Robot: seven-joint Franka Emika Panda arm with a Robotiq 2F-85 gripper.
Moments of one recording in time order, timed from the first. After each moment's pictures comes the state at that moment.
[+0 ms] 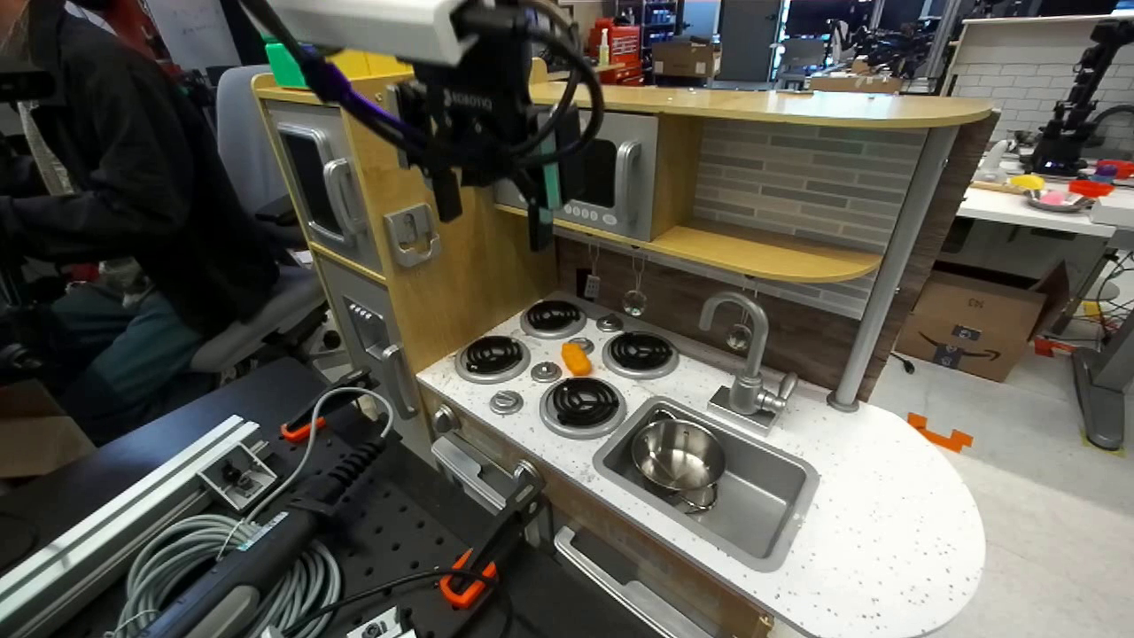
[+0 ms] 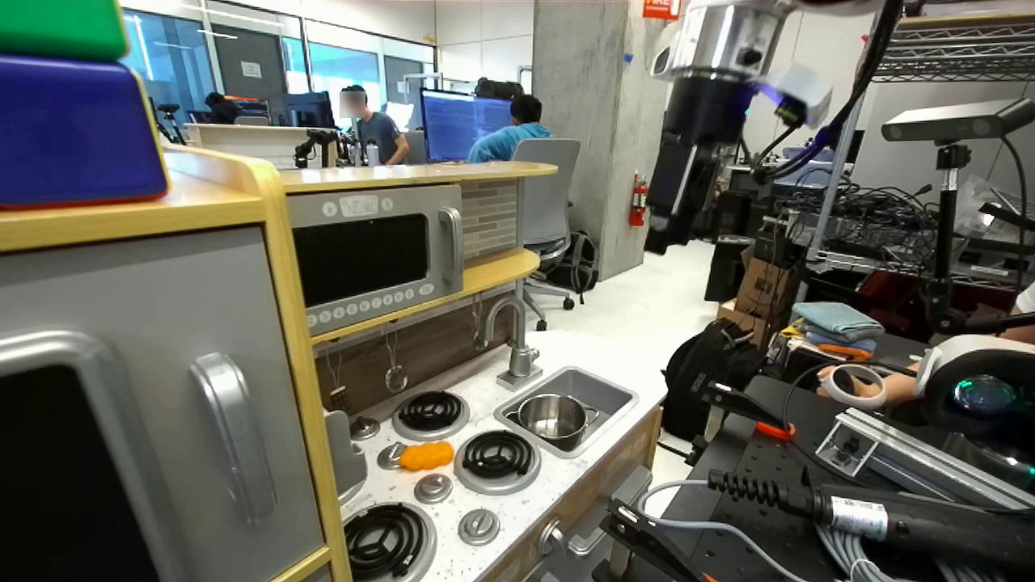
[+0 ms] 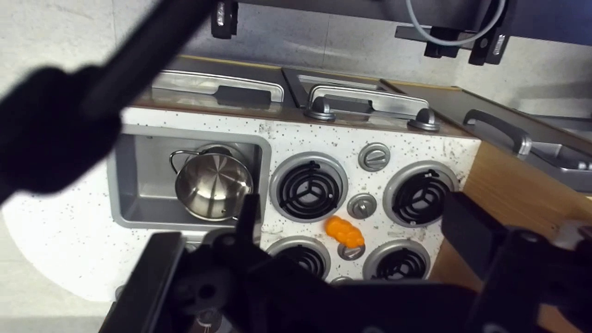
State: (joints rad) arm 0.04 -0.28 -0.17 -2.66 0.08 2.46 -0.35
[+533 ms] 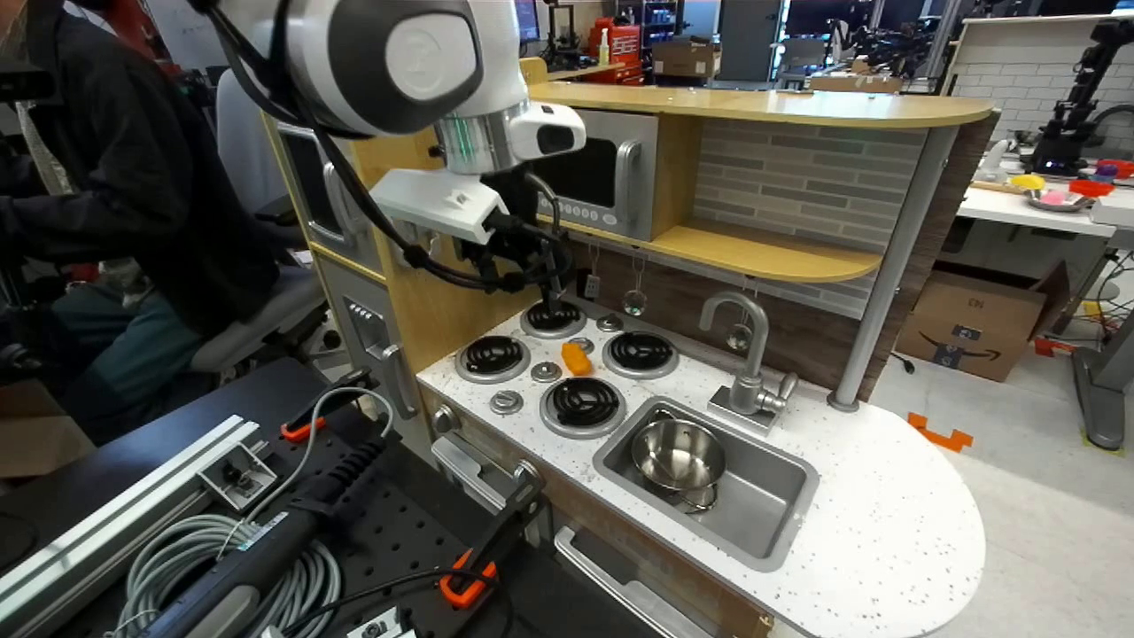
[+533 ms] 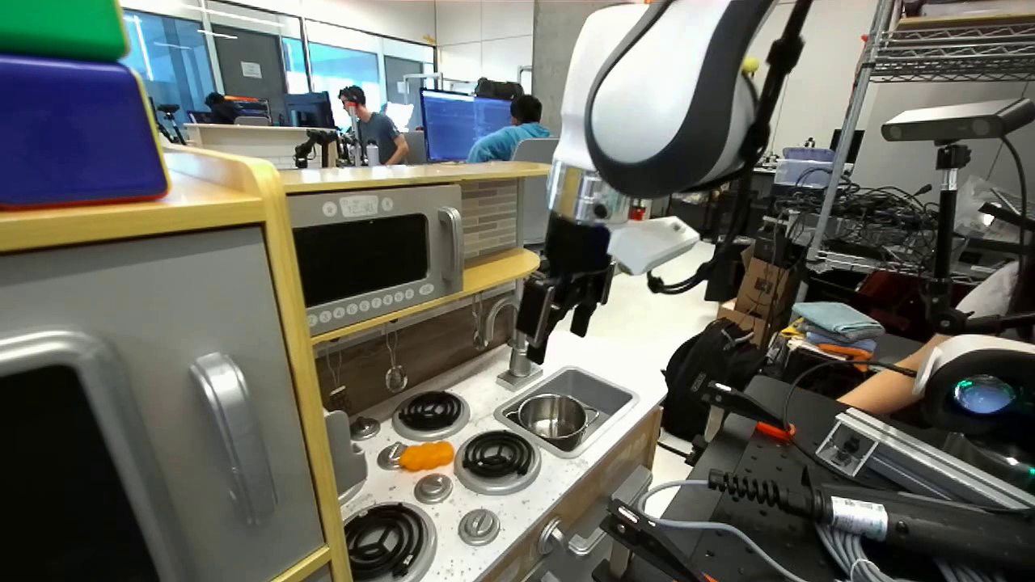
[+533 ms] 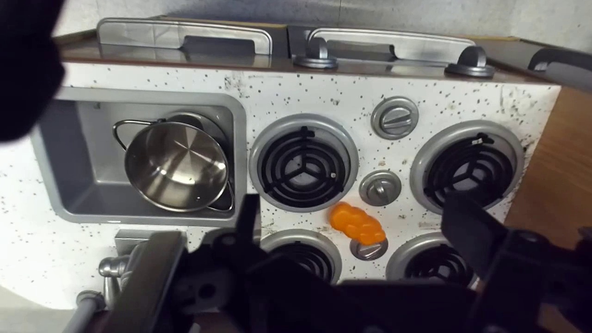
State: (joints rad) arm 0.08 0.25 -0.01 -2.48 -0.01 2.87 -0.01
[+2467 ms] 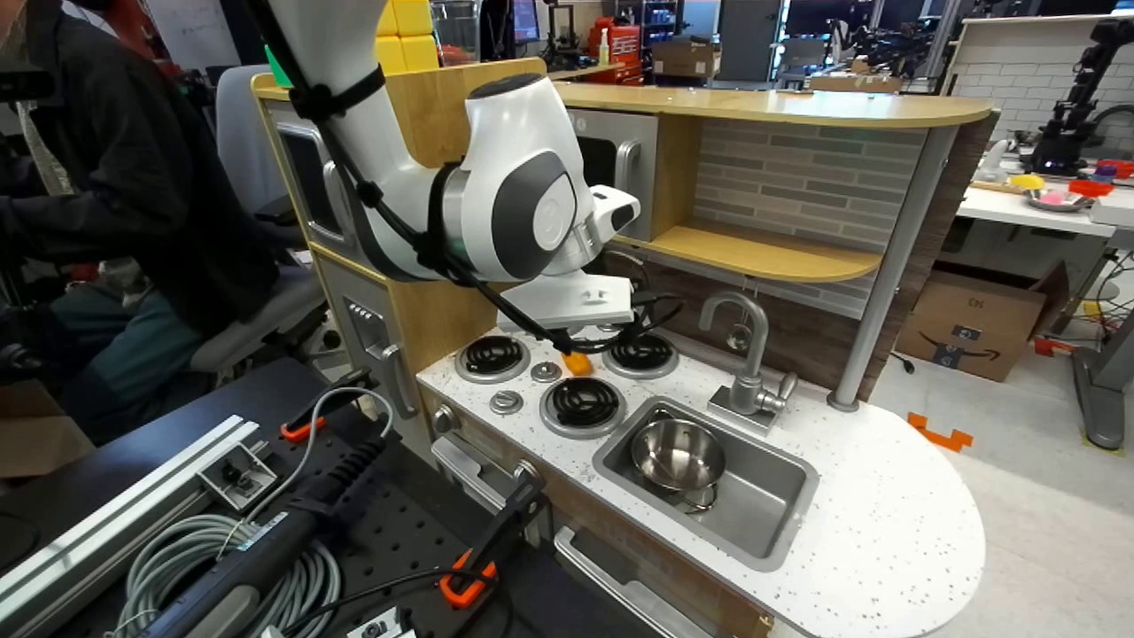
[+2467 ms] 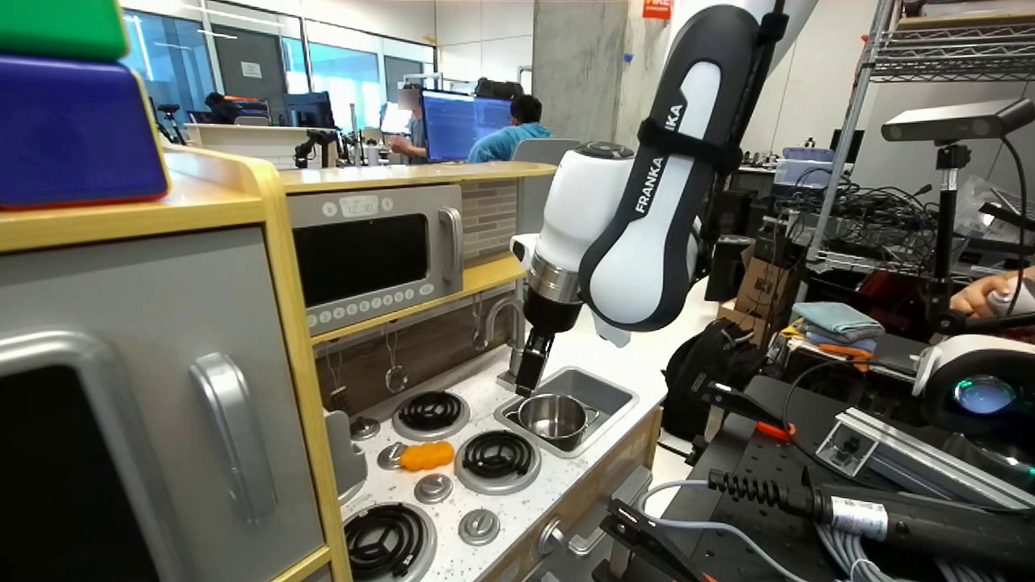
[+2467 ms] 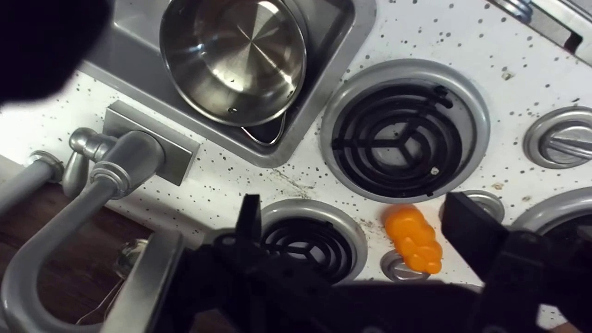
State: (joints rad) arm 0.09 0.66 -0.15 -2.23 -0.32 3.22 -0.22
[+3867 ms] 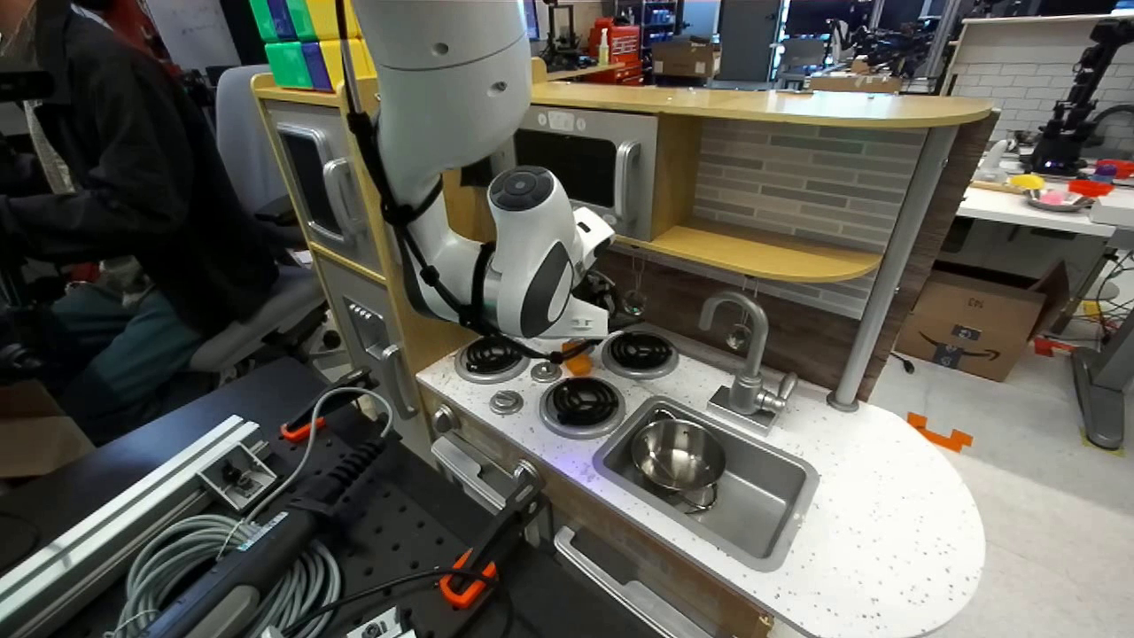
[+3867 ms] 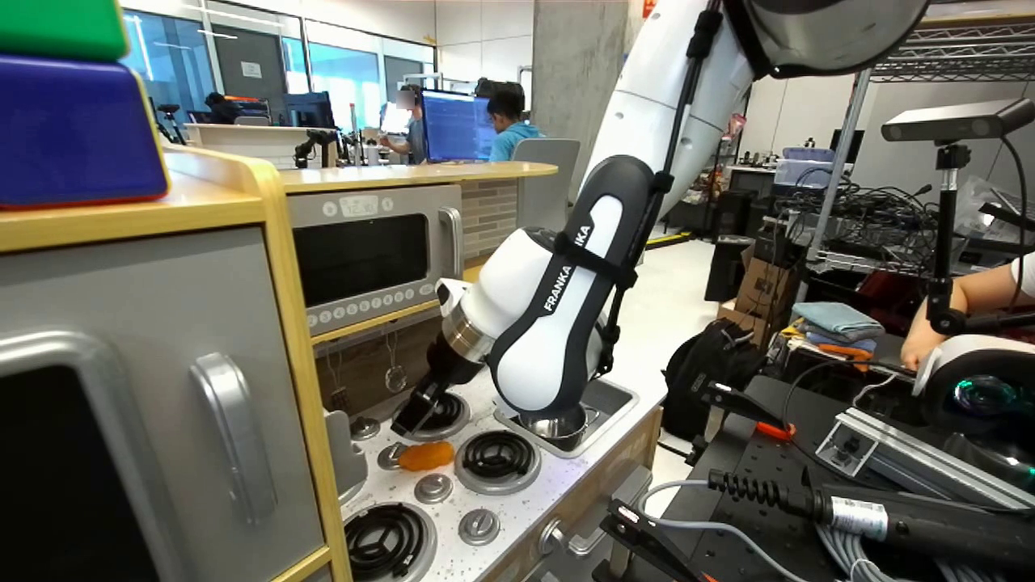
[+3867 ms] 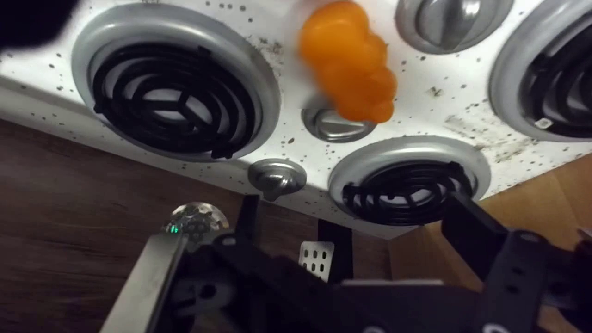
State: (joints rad) arm -0.11 1.08 0.18 -1.80 -0.39 3.46 -0.23
